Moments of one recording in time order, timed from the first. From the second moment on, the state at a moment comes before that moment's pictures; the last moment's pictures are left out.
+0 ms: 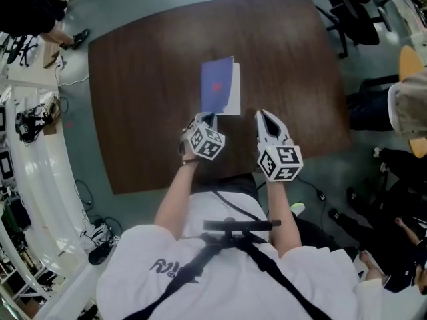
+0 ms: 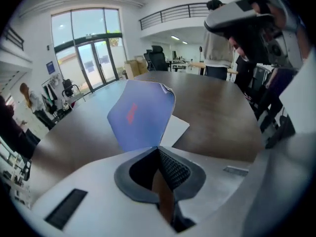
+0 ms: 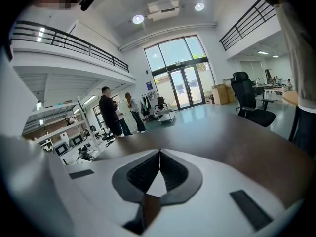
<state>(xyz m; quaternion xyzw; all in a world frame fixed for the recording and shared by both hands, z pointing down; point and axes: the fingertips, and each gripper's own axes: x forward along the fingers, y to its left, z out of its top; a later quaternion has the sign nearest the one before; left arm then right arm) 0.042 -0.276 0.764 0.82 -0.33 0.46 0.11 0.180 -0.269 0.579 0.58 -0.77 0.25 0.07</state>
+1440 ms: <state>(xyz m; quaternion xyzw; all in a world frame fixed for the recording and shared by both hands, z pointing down) -0.058 -0.272 0.462 0.87 -0.49 0.04 0.06 0.047 -0.264 0.448 0.52 -0.85 0.08 0.02</state>
